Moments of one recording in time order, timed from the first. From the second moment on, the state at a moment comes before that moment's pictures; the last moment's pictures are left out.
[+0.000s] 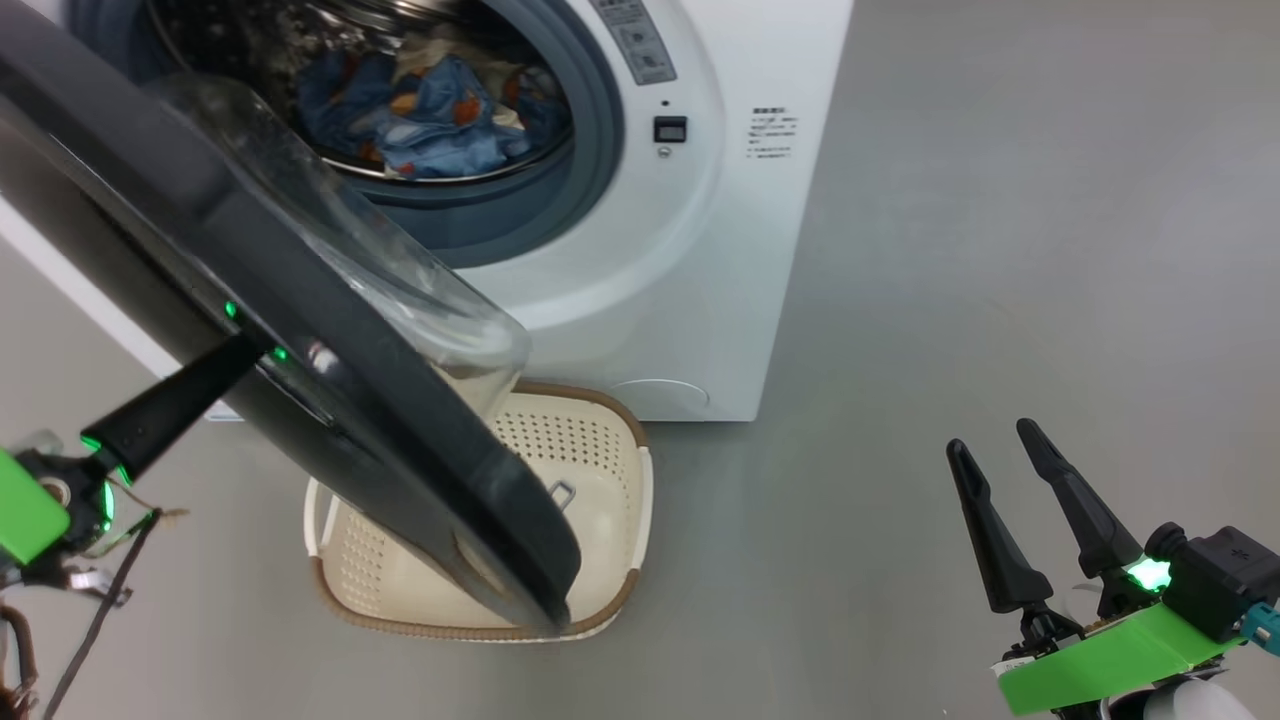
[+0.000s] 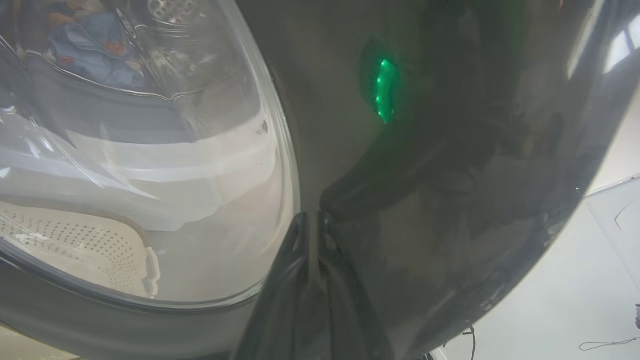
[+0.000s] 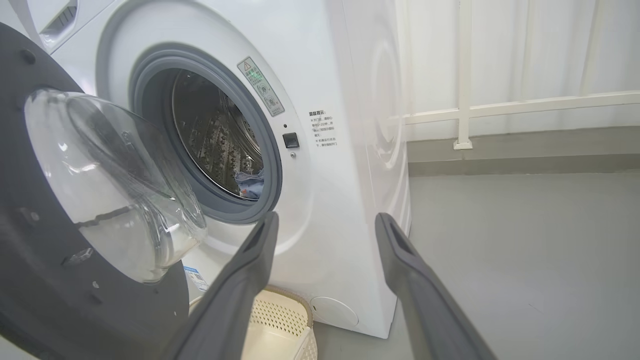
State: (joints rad) left arm -0.39 0.38 0.10 -0.09 -1.52 -0.02 0.94; right arm -0.03 -0.28 0.22 0.00 0.49 0.13 -0.25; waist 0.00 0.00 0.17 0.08
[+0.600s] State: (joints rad) left arm -0.50 0.36 0.06 -0.01 -1.46 -0.02 0.89; right arm -0.05 -0.25 0.21 0.00 0.48 0.13 -0.25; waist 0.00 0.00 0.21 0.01
